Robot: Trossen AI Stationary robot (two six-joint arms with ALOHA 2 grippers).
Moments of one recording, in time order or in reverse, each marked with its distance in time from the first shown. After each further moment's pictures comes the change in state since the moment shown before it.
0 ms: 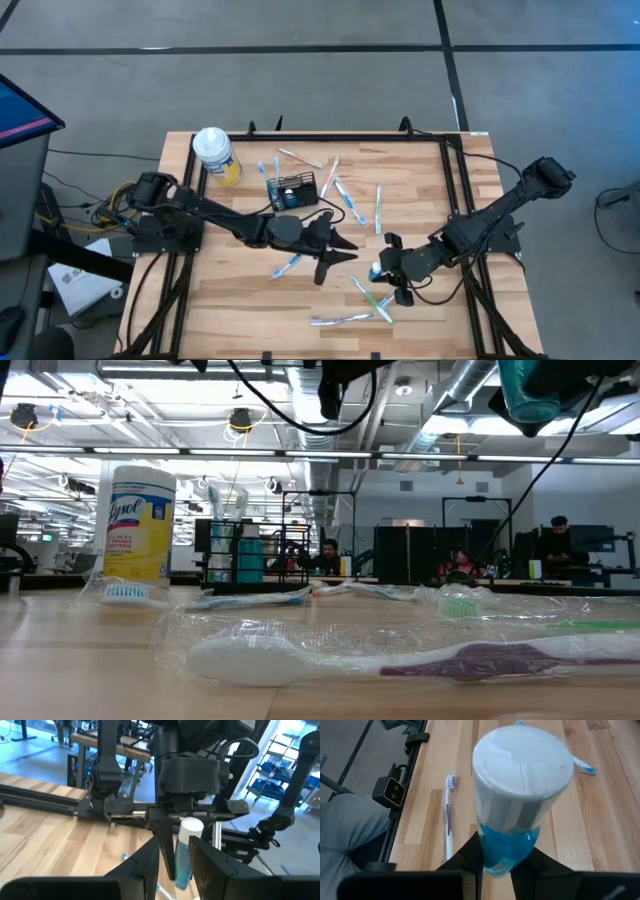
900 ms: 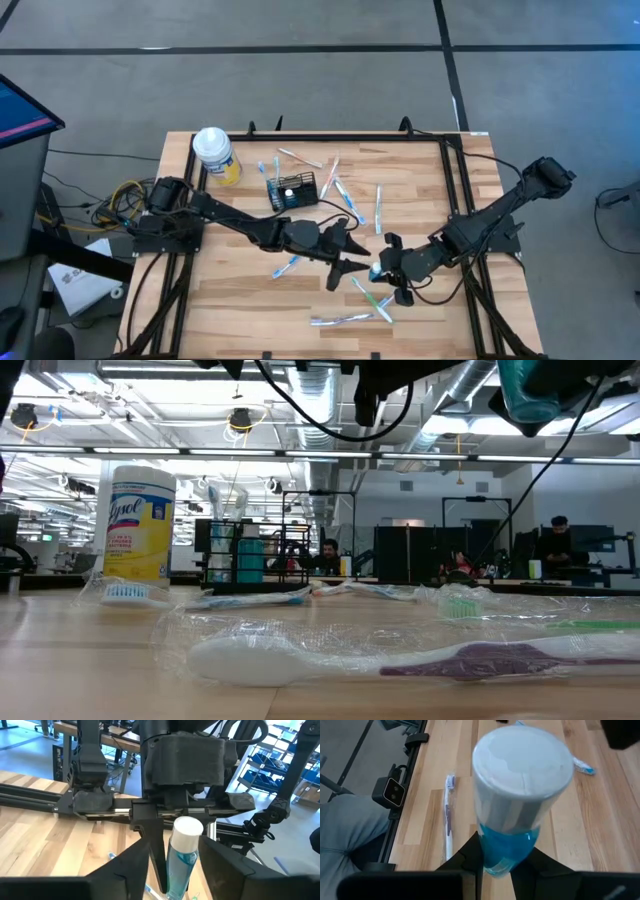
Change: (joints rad) left arm 0.005 0.130 0.141 -0.041 0.065 0.000; right arm 0.000 0.000 -0.001 0.003 0.002 0.001
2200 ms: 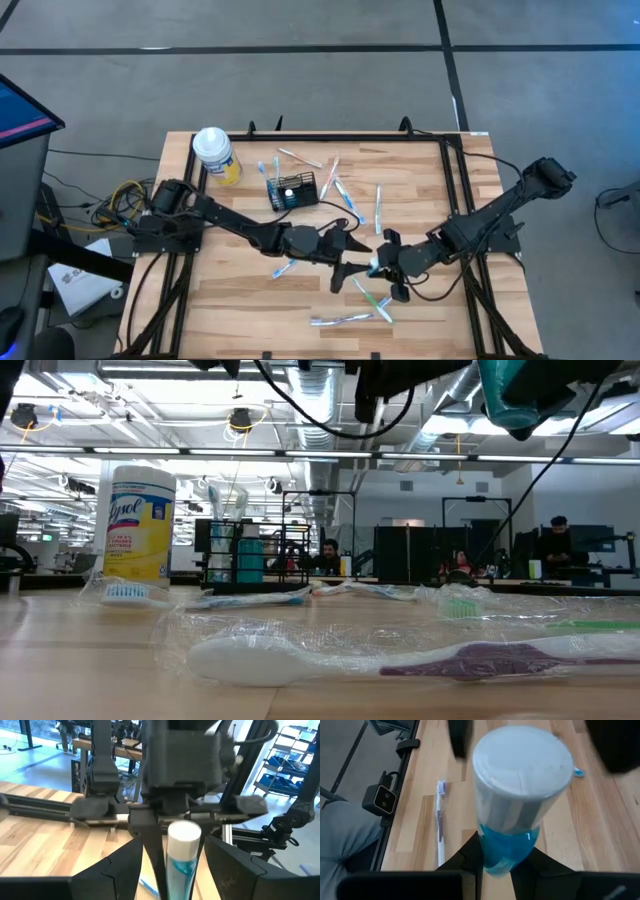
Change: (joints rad) left arm -0.031 0.033 0.000 0.064 -0.108 0.056; right arm -0.034 0.000 0.000 0.004 0.003 -0.001
